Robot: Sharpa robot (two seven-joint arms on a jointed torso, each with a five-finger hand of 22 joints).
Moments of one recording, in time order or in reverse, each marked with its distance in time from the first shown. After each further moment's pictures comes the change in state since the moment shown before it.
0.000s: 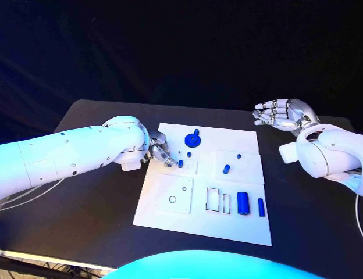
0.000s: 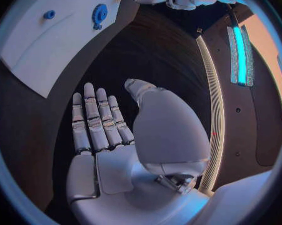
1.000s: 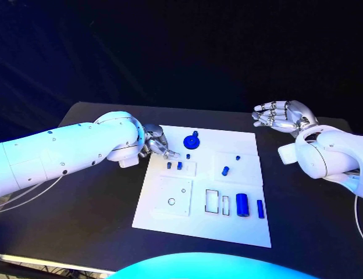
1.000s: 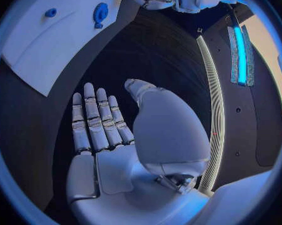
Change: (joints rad) left arm 0.001 -0.044 0.059 0.048 0.013 -0.068 0.005; left_hand -0.020 0.020 -0.113 0.009 0.000 -0.034 0.018 -0.025 -0.007 -0.069 0.018 -0.088 -0.115 0.000 0.000 -0.014 0.000 0.000 -0.039 0.002 -0.043 -0.070; right arm 0.000 0.000 0.000 -0.006 0.000 0.000 0.000; right_hand 0.000 0.000 0.000 0.000 0.000 0.000 0.000 0.000 -0.001 0.000 0.000 0.000 0.000 0.000 0.000 0.000 -0.001 0.000 0.000 0.000 0.000 -0.003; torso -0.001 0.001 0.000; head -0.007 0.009
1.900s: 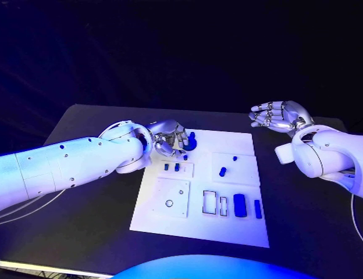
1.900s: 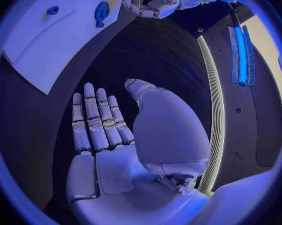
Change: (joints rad) left arm -0.034 0.059 -0.045 -0.047 -0.171 -0.309 0.452; left_hand 0.476 -0.039 0.018 -0.020 0.003 -0.225 0.108 -0.145 -0.246 -0.487 0.127 -0.467 -0.583 -0.404 0.121 -0.392 -0.500 0.078 -0.378 0.100 -0.448 -0.548; right arm 0.000 -0.002 0.000 -0.004 0.000 0.000 0.001; right_hand 0.000 0.000 -0.003 0.003 0.000 0.000 0.000 0.000 -0.001 0.000 0.000 0.000 0.000 0.000 0.000 0.000 -0.001 0.000 0.000 0.000 0.000 -0.001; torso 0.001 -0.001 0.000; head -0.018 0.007
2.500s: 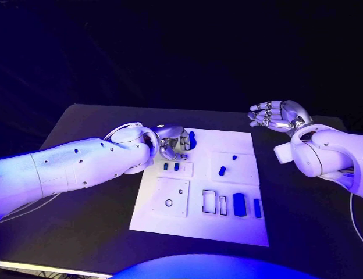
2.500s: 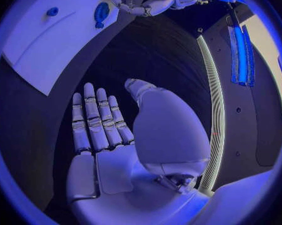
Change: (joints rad) left arm -0.013 0.067 -0.010 -0.079 -0.172 0.041 0.011; left_hand 0.008 -0.008 -0.006 0.006 0.000 0.033 -0.011 -0.016 -0.041 -0.007 0.007 -0.032 -0.053 0.062 0.007 0.085 0.057 0.000 0.004 0.003 0.029 0.019; right arm 0.000 0.001 0.000 0.004 0.000 0.000 0.000; right_hand 0.000 0.000 0.000 0.000 0.000 0.000 0.000 0.000 0.000 0.000 0.000 0.000 0.000 0.000 0.000 0.000 0.000 0.000 0.000 0.000 0.000 0.000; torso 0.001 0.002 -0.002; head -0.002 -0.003
